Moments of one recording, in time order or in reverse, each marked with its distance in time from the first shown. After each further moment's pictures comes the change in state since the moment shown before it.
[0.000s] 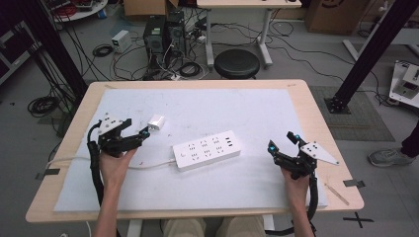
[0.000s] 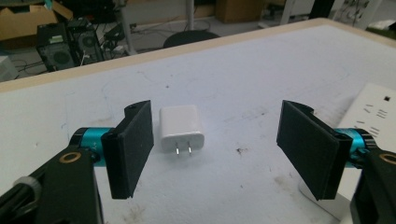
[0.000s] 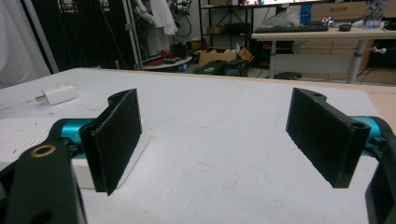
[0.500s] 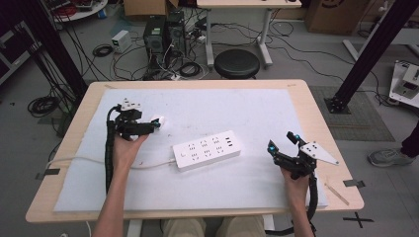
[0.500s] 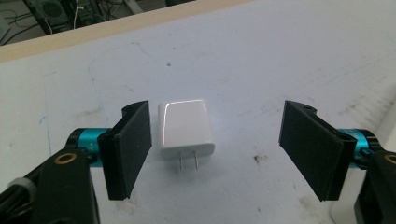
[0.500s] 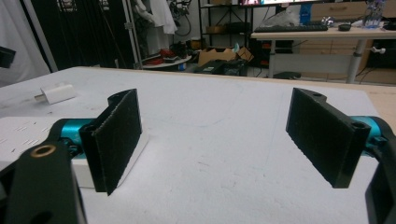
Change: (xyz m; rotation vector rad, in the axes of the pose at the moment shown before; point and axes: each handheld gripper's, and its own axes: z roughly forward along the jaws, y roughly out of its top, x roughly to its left) left arm 0.006 0.020 0.066 0.217 0.031 -0.030; right arm 0.000 0.000 0.001 0.002 -0.001 -0.006
